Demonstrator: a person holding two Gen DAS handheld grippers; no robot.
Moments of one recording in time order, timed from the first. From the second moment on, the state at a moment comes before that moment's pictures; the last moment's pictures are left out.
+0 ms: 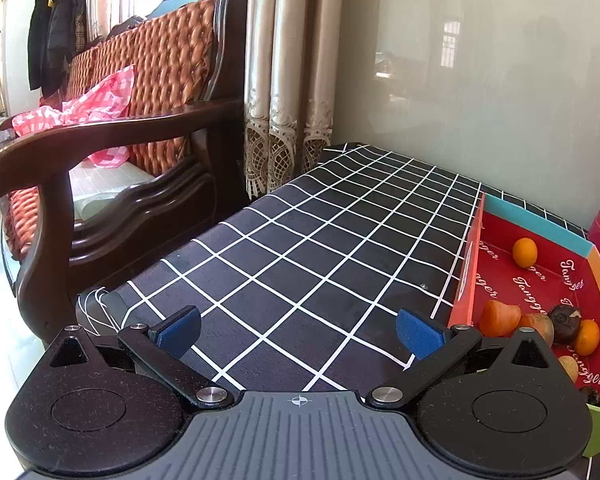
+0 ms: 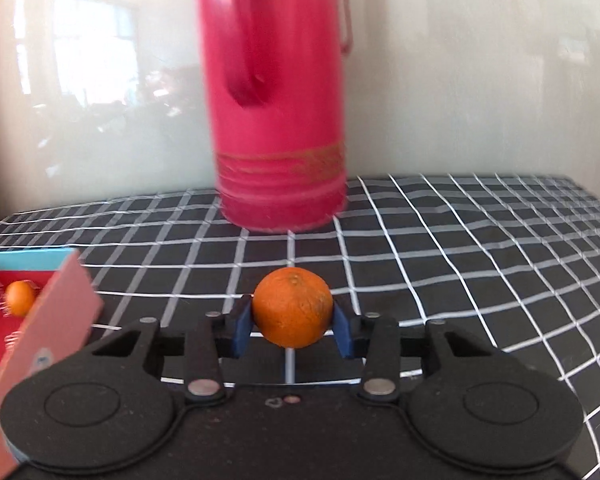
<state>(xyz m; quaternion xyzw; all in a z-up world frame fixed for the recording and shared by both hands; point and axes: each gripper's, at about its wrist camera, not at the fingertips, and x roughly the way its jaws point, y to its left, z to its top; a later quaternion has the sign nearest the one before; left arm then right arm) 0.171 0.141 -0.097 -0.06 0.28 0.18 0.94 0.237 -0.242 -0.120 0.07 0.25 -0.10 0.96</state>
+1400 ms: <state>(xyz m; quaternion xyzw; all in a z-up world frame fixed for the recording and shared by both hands) 0.114 0.114 -0.076 -0.01 0.25 0.09 0.96 0.090 -0.151 -0.050 0.01 0.16 0.01 0.99</state>
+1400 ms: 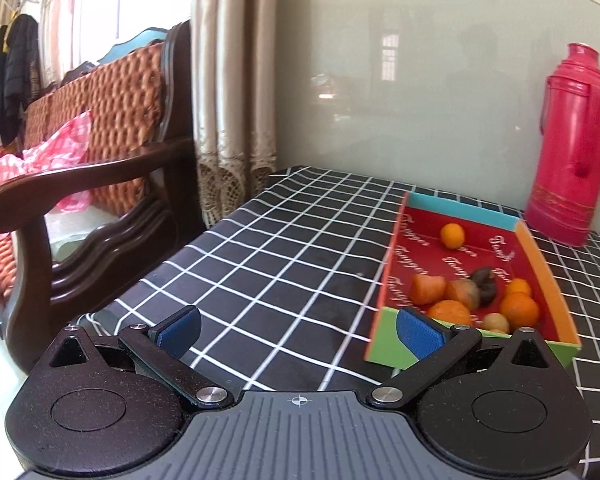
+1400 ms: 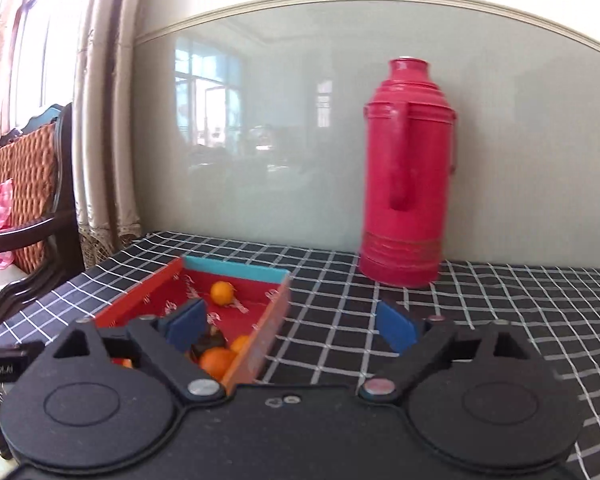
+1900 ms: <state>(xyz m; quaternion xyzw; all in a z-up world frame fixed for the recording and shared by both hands) 0.010 0.067 0.004 0.00 0.22 0.04 0.98 -0.012 -0.158 -0.010 0.05 0.17 -0.02 0.98</state>
